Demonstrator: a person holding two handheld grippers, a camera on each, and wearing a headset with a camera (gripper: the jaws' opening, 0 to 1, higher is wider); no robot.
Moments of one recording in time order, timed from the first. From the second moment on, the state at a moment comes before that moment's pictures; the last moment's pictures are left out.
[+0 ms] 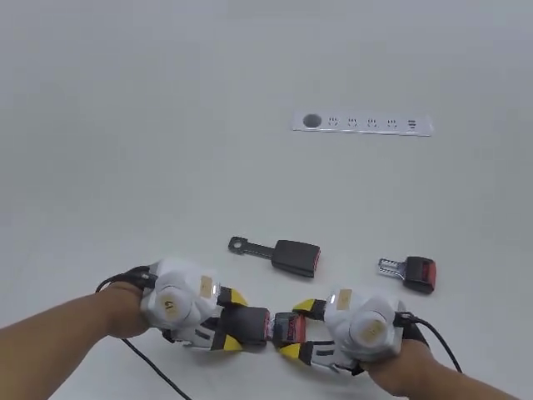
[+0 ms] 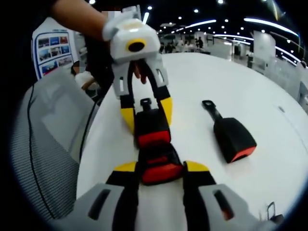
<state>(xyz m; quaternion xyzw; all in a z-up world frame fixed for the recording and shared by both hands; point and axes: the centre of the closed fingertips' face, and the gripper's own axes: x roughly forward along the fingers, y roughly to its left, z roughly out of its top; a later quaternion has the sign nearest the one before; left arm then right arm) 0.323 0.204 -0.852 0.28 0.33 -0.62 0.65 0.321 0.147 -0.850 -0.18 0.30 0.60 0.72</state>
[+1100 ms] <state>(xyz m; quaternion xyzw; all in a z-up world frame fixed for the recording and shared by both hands) 0.324 0.202 -0.850 0.25 0.33 -0.63 0.66 0.321 0.145 -0.849 -0.17 0.27 0.61 0.72</state>
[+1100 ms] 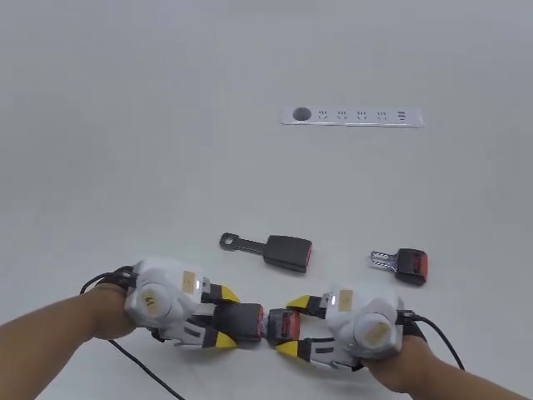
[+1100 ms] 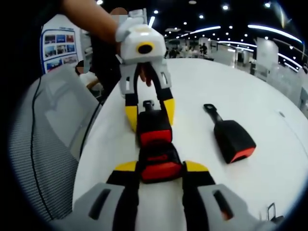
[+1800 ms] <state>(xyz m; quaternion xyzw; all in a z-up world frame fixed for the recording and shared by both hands) 0.324 0.201 -0.850 0.24 0.33 -0.62 0.67 0.321 0.145 -0.849 -0.16 0.27 0.60 0.74</state>
